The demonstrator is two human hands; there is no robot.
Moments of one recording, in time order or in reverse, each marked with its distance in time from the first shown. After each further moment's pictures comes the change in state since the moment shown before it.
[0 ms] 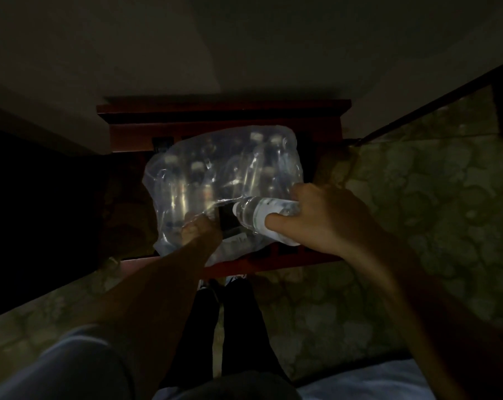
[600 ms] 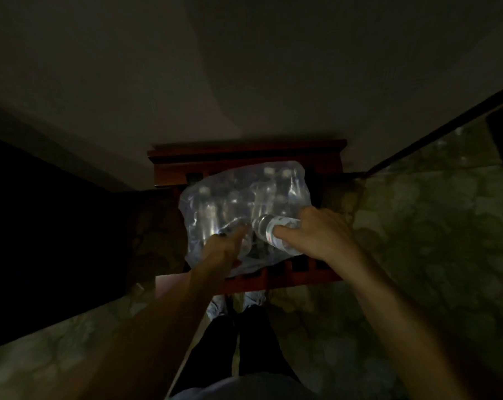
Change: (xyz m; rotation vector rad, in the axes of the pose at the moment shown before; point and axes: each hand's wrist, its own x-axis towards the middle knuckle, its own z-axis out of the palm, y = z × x) left_hand -0.086 0.003 -0.057 -0.938 -0.120 -0.146; right_hand -0.024 -0.021 -0.006 0.227 0.009 0.122
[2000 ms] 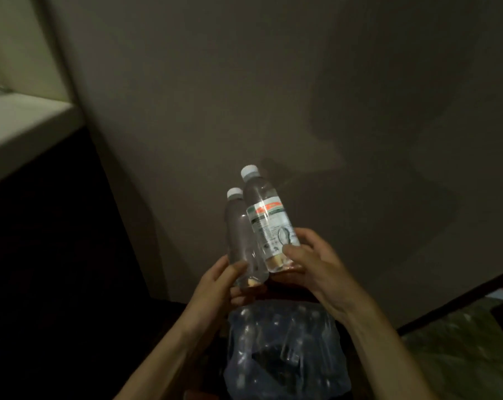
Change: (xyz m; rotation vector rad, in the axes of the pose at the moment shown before) left_hand -0.226 0.084 -0.207 -0.547 -0.459 0.787; right_hand -0.111 -0.207 -0.107 1.105 -0.135 -0.549
